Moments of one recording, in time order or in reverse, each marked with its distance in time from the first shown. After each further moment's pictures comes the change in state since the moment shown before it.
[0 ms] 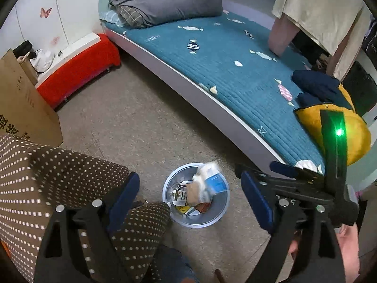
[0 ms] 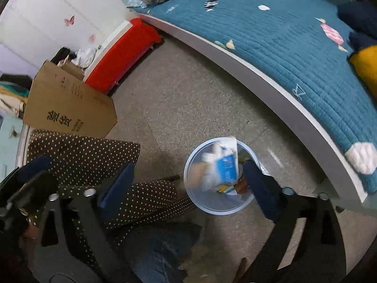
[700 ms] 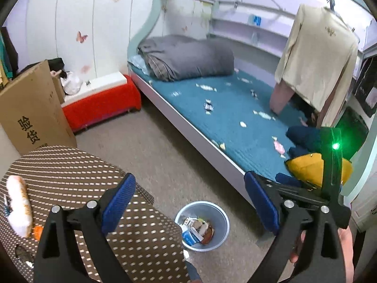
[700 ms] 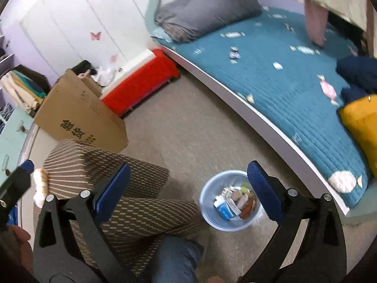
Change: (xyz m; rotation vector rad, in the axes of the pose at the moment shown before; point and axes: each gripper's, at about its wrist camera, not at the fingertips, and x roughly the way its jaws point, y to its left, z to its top) left arm -0.162 0.048 -0.025 -0.096 -0.340 0.030; right arm -0.108 0.109 -0.006 -0.151 -0.231 0.001
